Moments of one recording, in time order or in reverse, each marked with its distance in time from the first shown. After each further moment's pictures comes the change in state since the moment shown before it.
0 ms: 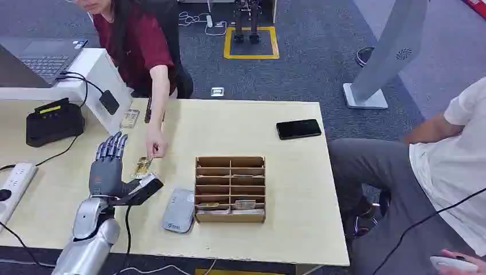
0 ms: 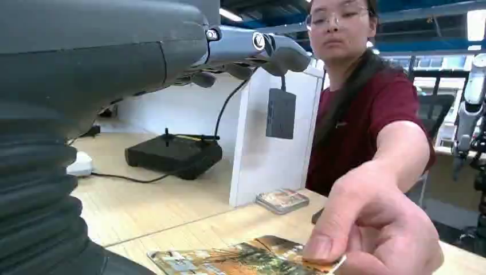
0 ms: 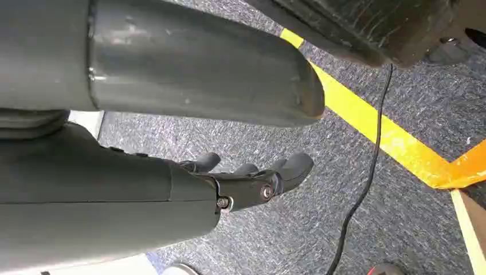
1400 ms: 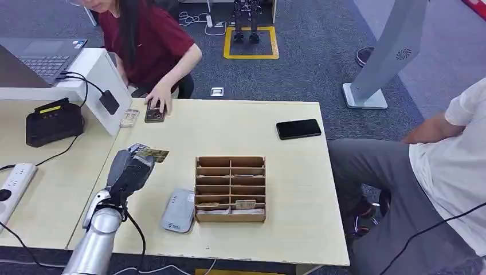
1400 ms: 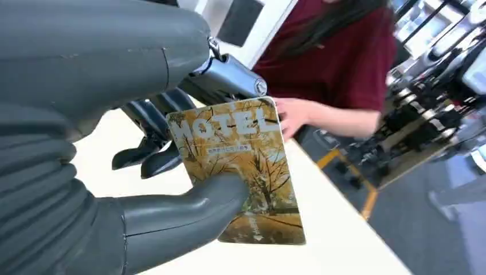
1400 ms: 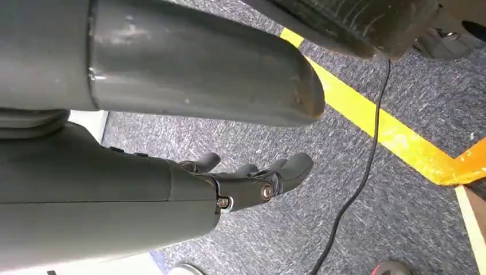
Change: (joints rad) left arm 0.005 -0.125 0.082 -0.195 0.526 -0.483 -0.098; right arm -0.006 0.007 -0.006 0.000 -0.003 -0.010 0.021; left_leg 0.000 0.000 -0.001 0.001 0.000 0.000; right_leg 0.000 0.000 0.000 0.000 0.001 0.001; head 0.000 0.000
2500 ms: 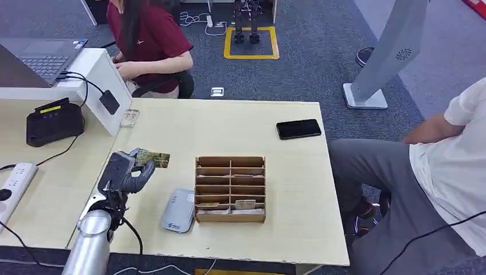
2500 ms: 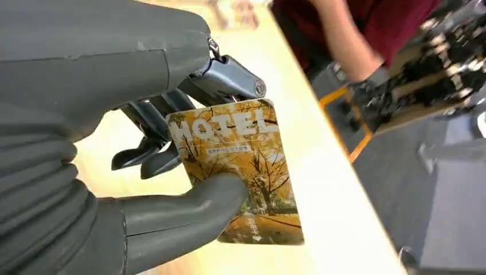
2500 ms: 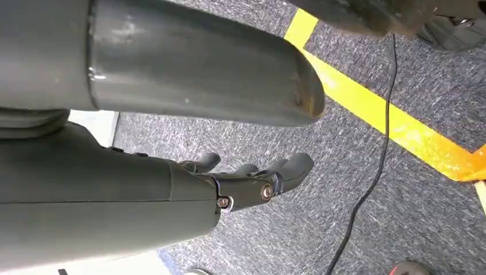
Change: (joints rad) left arm 0.018 -0.013 0.074 -0.010 0.262 -0.253 0.089; right arm -0.001 0.000 -0.018 0.000 -0.015 -0.011 0.028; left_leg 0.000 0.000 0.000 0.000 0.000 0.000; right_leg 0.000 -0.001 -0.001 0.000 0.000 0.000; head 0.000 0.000
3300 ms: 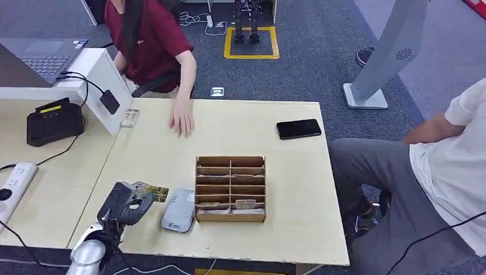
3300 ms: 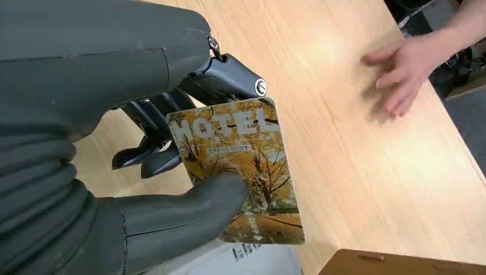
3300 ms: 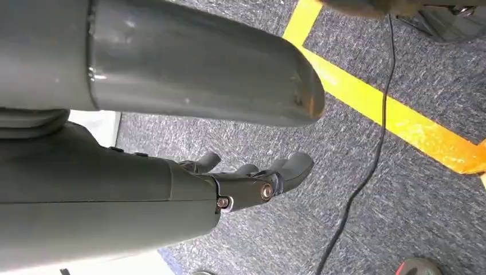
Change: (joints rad) left arm 0.181 0.029 0.002 -0.015 0.006 -0.035 0.010; right arm 0.000 0.000 -0.020 0.000 -0.013 -0.013 -0.003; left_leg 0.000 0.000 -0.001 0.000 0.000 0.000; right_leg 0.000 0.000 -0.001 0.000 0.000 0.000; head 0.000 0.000
